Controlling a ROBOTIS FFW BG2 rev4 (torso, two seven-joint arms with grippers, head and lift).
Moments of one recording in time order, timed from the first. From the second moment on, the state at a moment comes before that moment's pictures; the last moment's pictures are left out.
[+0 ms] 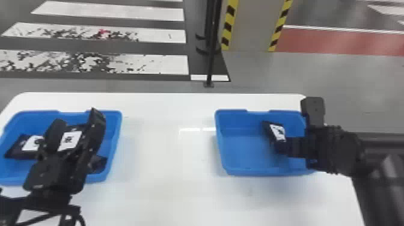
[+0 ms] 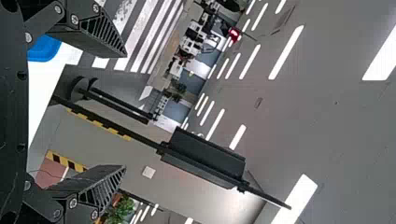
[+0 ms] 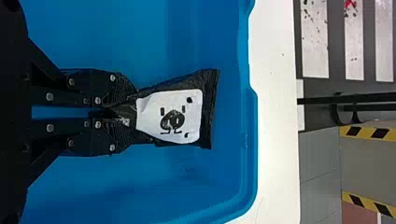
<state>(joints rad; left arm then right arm) 0.47 0.18 -0.10 -2.01 0.57 -0.32 -0.02 -0.17 -0.23 -0.10 -1.80 -0.25 1.32 0.01</state>
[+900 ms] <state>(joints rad) 0.45 0.19 -0.17 -2.01 0.61 -0.36 -0.02 -0.01 -0.25 -0.01 -2.06 -0.41 0.94 0.33</state>
